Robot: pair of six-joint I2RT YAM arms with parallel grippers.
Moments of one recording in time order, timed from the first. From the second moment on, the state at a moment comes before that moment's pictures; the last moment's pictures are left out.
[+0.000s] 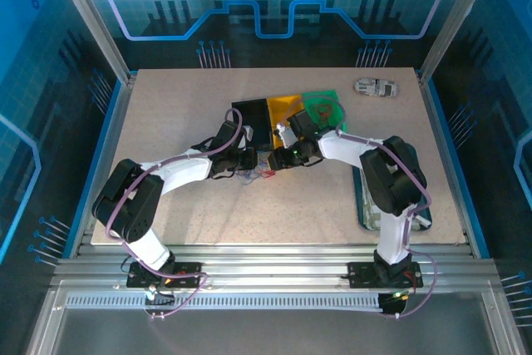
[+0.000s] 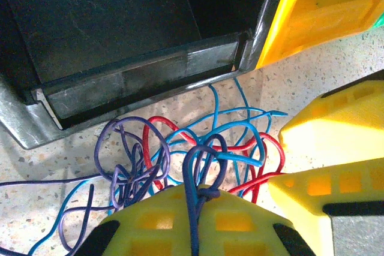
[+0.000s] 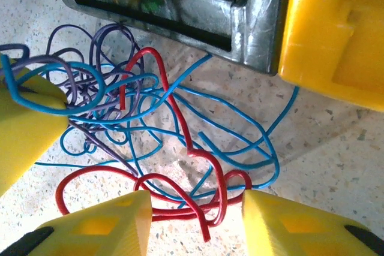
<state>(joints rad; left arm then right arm) -0.48 1.66 0.93 -0.16 0.16 -0.51 0.53 1.94 1.24 -0.39 -0.43 0.23</state>
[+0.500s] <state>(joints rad) -0.48 1.66 0.91 -0.15 0.15 -0.51 0.58 2.03 1.36 -0.53 -0.28 0.18</state>
